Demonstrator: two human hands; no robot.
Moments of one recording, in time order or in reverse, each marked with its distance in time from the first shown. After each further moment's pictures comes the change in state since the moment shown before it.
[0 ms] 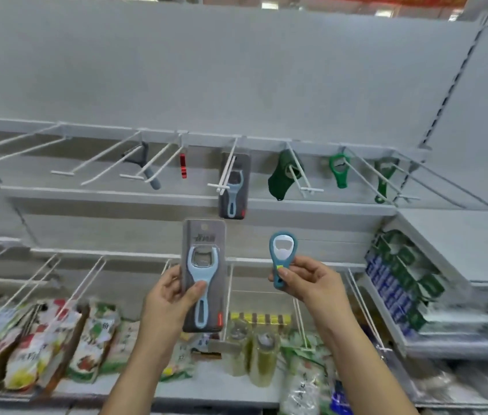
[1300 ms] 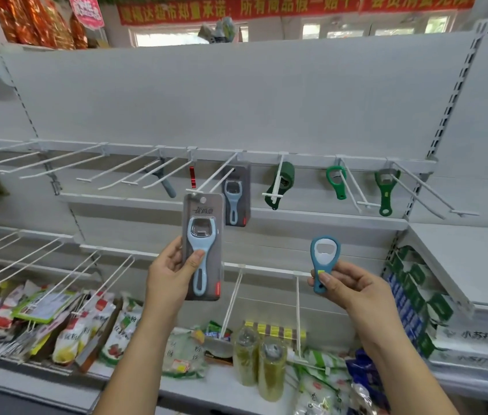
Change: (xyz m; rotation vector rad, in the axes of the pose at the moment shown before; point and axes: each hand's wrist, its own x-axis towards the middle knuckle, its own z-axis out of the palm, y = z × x) left_hand -0.020 0.037 0.068 0.031 0.156 0.238; right_hand -0.014 -0.041 -0.116 0.060 -0.089 -0.062
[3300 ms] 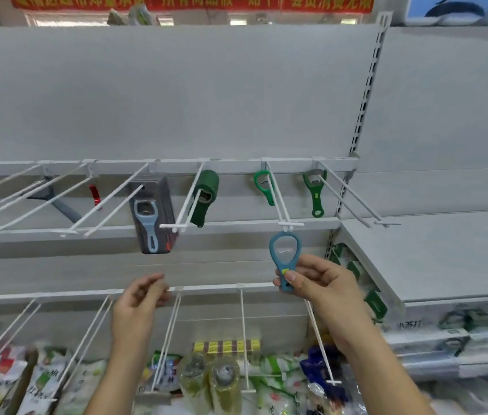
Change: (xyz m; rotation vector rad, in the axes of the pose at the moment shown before) left_hand 0.042 -0.075 0.087 0.071 0.030 -0.077; right_hand 0.050 -0.025 -0.051 0.003 0.066 -0.073
